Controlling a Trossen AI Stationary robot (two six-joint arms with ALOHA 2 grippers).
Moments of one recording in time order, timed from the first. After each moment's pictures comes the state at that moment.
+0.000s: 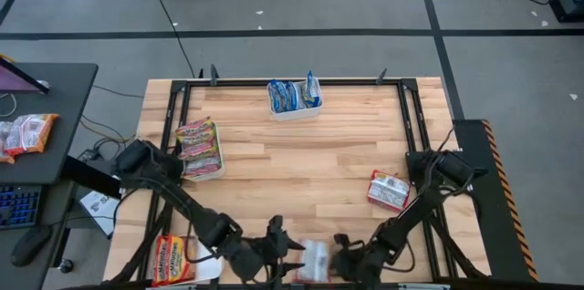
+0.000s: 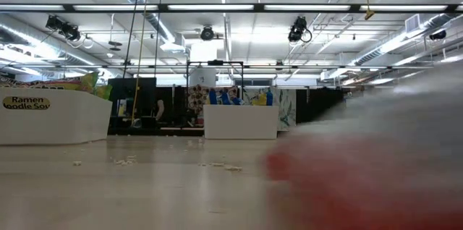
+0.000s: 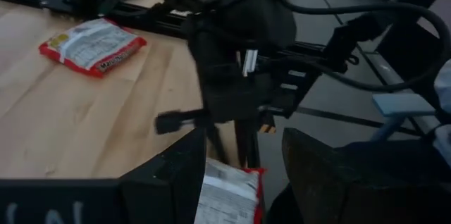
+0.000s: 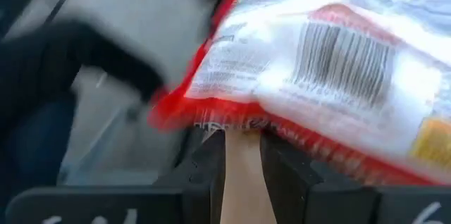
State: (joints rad) left arm -0.71 1.87 1.41 0.05 -0.56 -0.53; right arm 0.86 2.02 1.00 0.27 0.27 0.60
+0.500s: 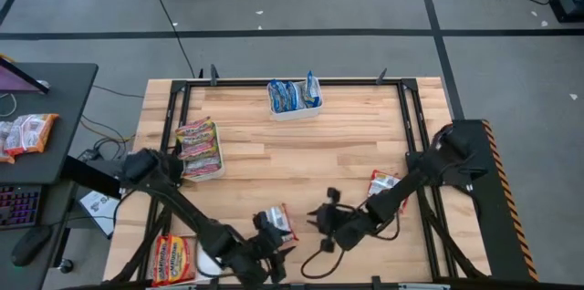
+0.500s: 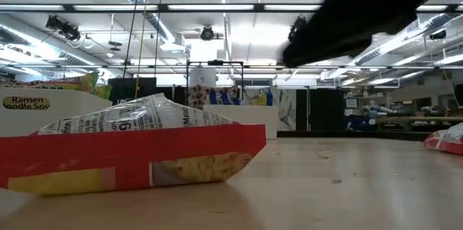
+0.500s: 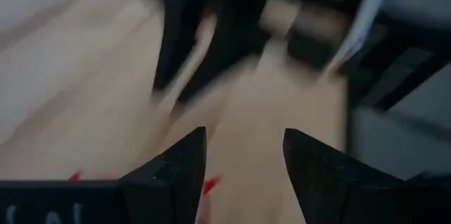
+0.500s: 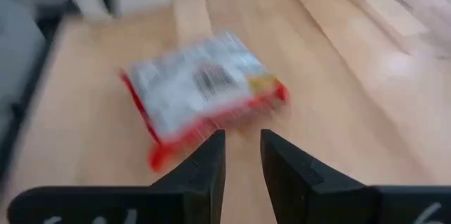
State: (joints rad) left arm -0.75 1.94 1.41 -0.23 -0.83 -0.87; right arm 0.63 1.85 1.01 0.10 0.66 0.55
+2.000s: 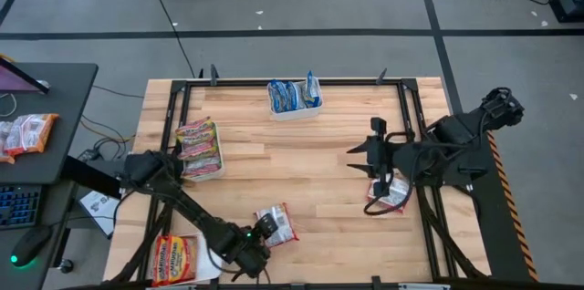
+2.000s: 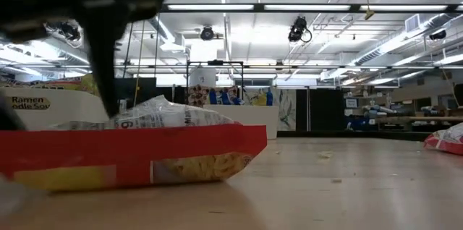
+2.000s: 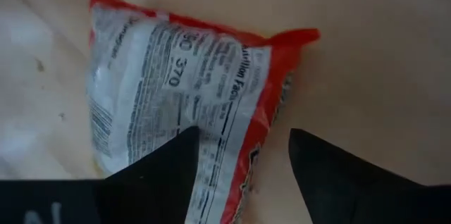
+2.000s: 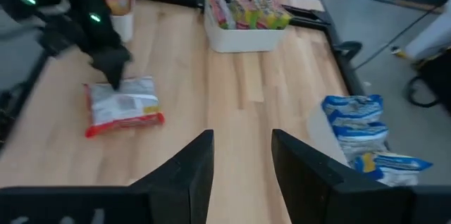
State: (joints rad) left arm -0.73 2.00 1.34 -0.65 -0.45 0.33; right arm 0.51 1.20 1.40 -0.92 0.57 0.18
